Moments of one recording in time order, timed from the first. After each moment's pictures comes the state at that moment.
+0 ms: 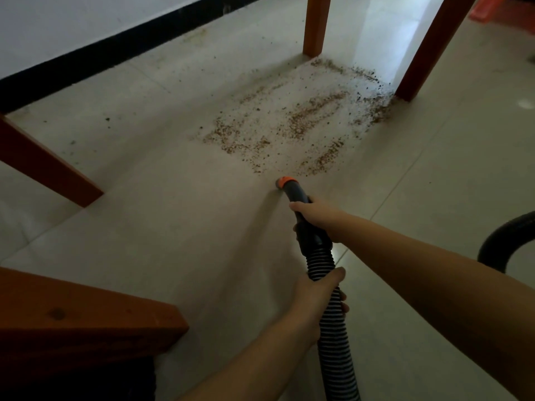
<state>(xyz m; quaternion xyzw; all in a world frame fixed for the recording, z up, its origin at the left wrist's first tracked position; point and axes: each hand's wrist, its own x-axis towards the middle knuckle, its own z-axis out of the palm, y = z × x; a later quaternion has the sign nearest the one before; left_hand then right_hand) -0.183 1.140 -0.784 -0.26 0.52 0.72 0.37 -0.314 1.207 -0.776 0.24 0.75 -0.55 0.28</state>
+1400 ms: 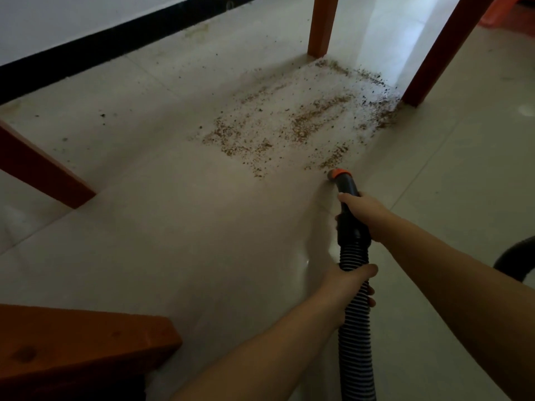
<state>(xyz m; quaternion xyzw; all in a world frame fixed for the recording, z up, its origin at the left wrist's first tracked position) -0.229 1.178 -0.785 -0.20 0.54 0.69 0.44 -0.349 1.279 -0.800 0.35 0.75 -0.53 0.17</state>
